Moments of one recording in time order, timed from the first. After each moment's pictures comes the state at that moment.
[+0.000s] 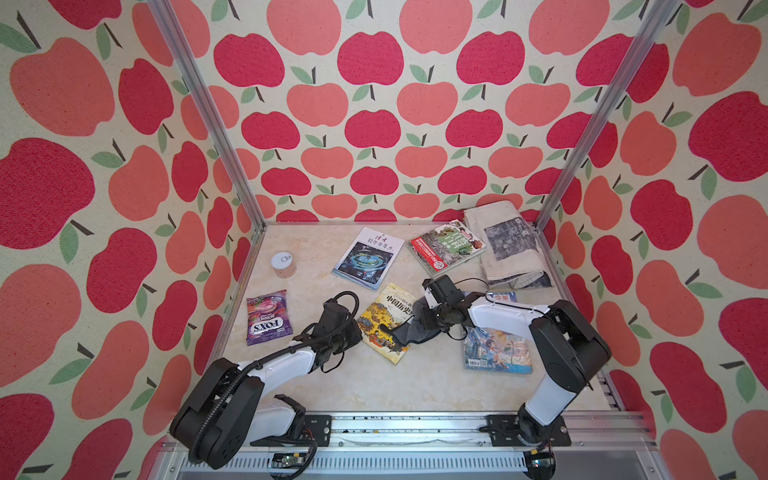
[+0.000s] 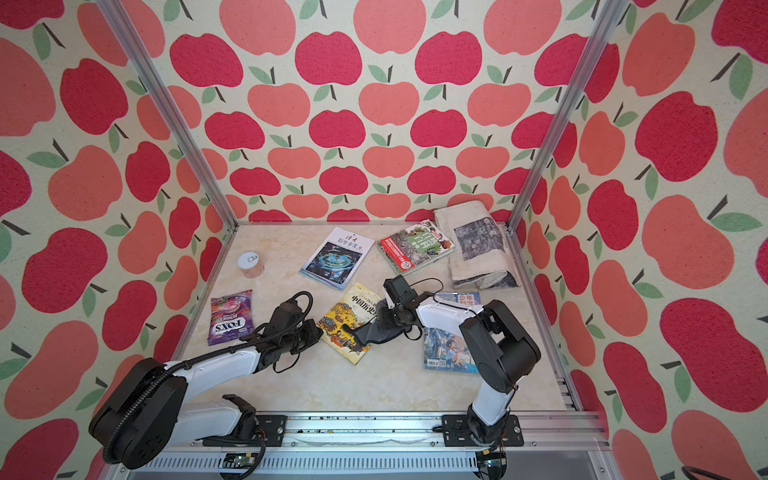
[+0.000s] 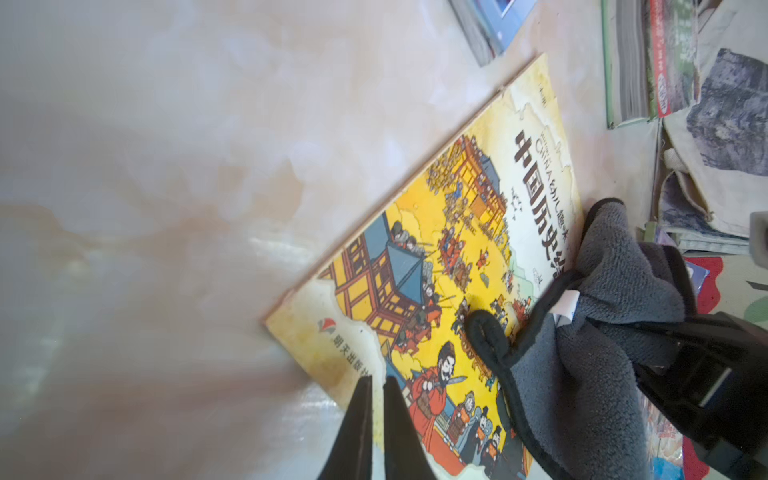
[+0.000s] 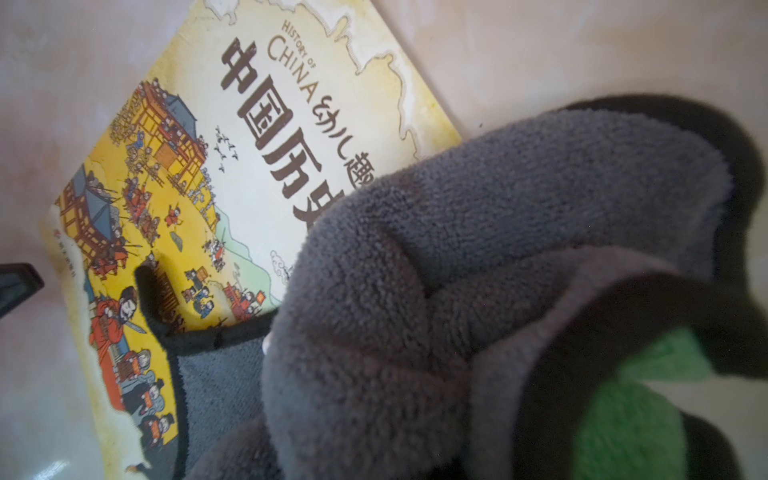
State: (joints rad) left arm -0.47 1.26 0.42 0.01 0.13 -0.89; right arm 0.71 1.72 0.93 -0.29 -0.15 0.39
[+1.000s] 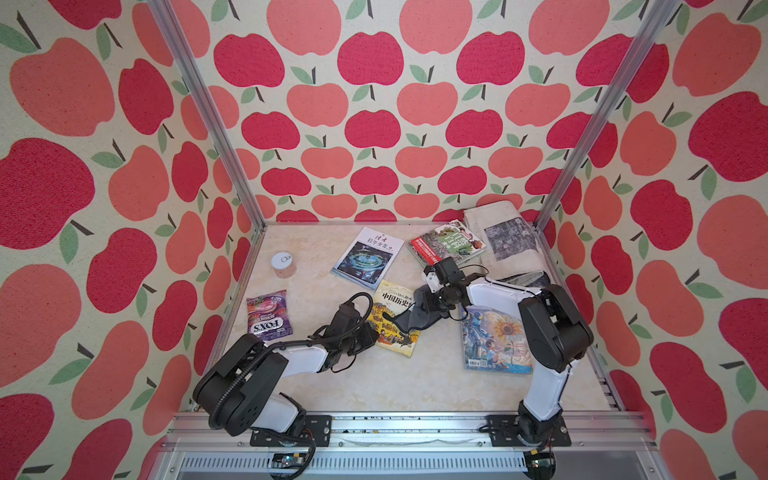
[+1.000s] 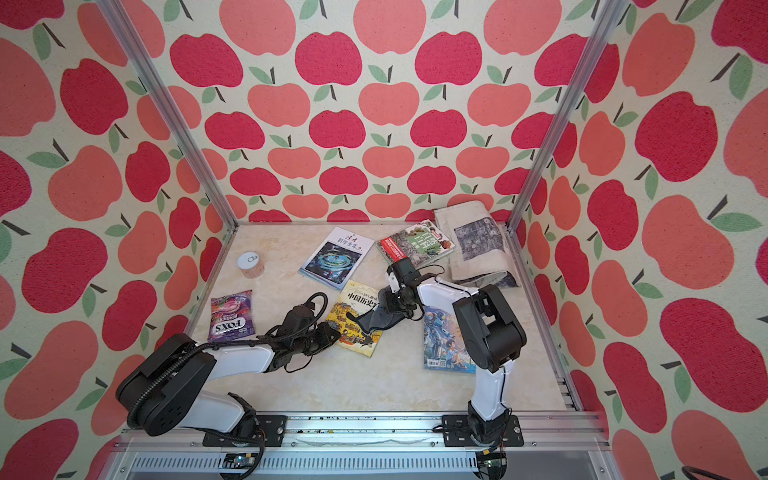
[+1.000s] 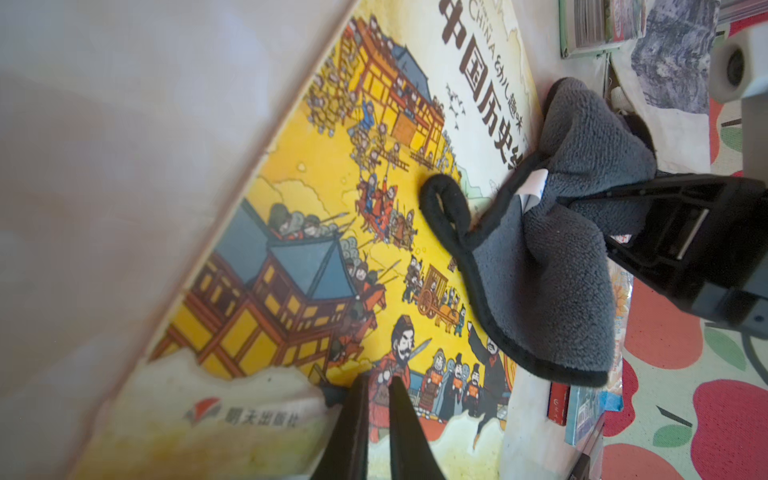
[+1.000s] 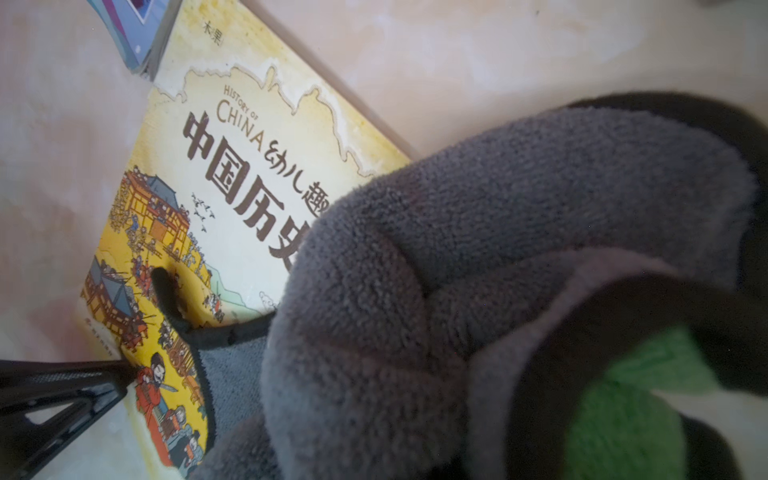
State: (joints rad) left arm -0.62 1.43 0.38 0.28 0.23 -0.99; right arm 0.59 1.88 1.16 -0.42 -0.25 0.29
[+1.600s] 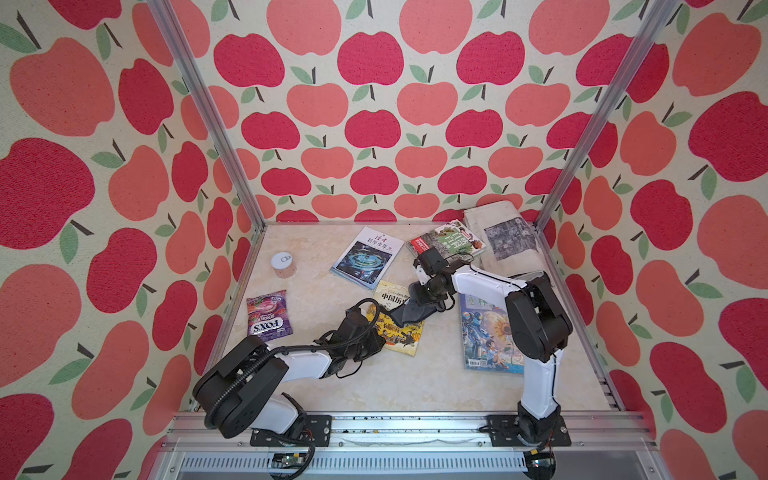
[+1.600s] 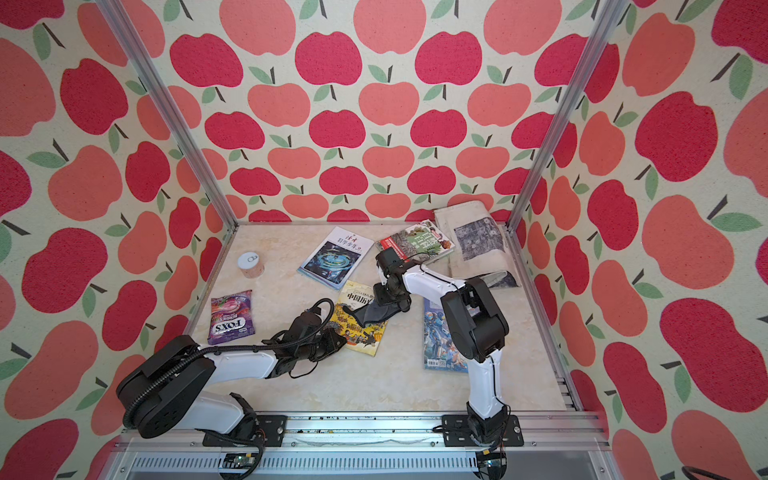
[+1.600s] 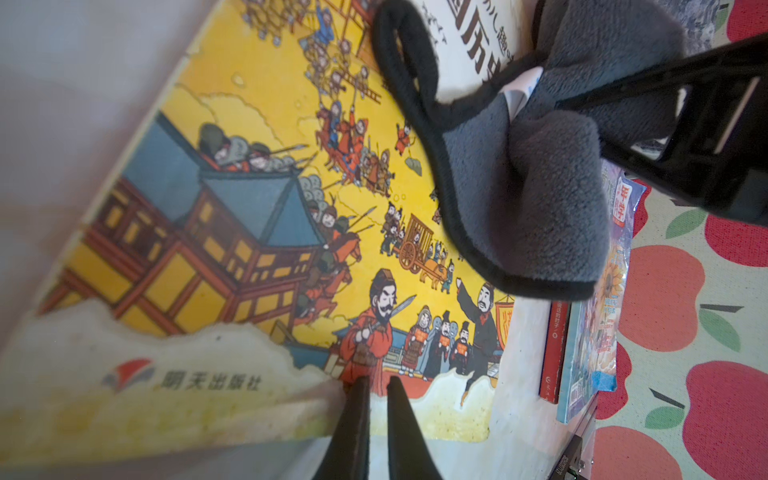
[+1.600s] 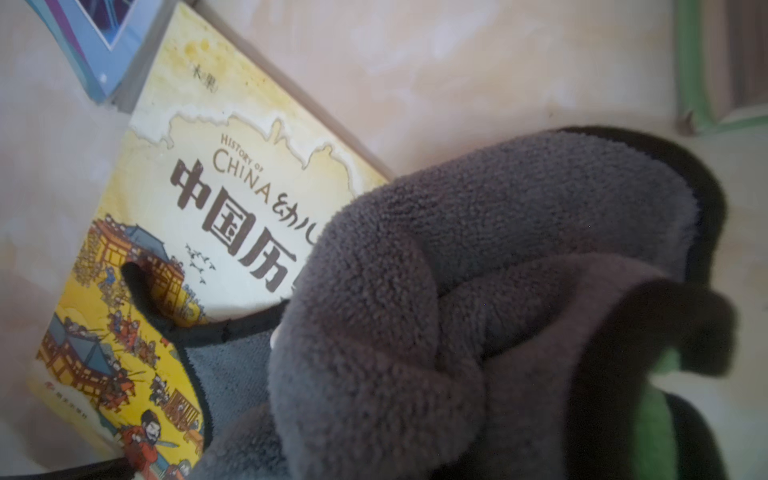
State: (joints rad) left arm -0.70 1.41 0.39 0.26 0.19 -1.05; right arm 0.68 1.98 1.37 -0.61 -0.13 0.27
